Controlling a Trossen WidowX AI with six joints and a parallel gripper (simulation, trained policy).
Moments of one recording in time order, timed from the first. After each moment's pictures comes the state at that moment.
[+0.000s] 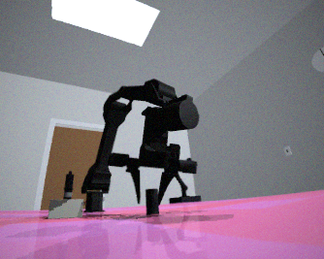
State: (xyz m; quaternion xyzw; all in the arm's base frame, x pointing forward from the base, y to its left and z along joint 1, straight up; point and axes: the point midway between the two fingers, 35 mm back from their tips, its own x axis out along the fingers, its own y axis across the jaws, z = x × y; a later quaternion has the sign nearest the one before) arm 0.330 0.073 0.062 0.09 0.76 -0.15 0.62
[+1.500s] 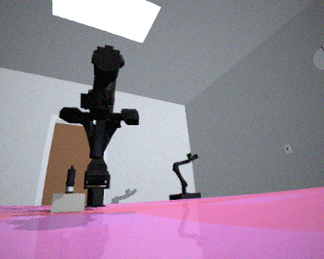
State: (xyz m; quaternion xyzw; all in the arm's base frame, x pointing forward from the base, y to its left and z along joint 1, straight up) arm 0.274 -0.039 0.171 0.14 0.74 -0.16 0.64
